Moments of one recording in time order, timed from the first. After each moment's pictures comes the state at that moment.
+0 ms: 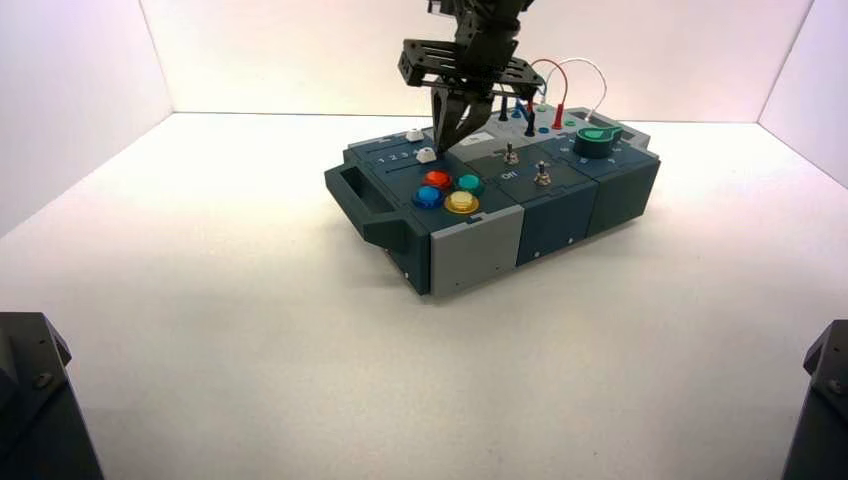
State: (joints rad) left arm -0.35 -1.15 1.13 -0.09 0.41 -0.10; right arm 0.56 0.31 0.37 0.26 0.56 0.03
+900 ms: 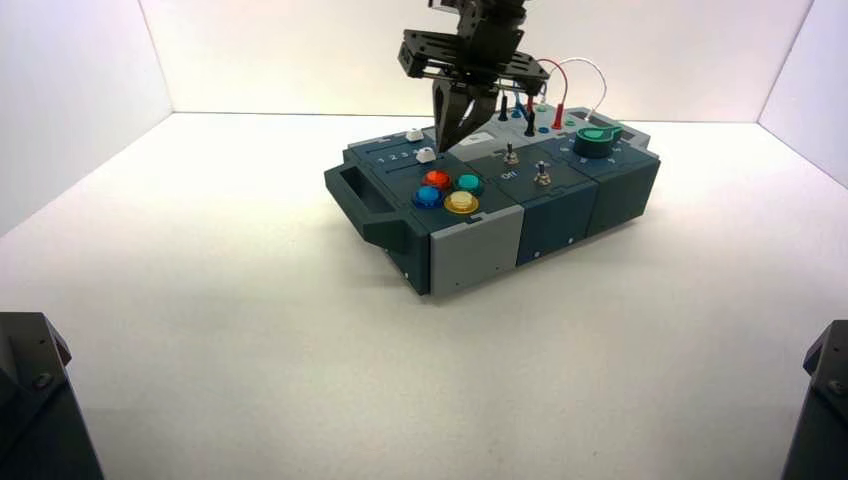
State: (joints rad) left arm -0.35 -1.15 1.13 -0.09 0.41 -0.10; right arm 0.59 0.26 0.40 0.28 0.62 0.05
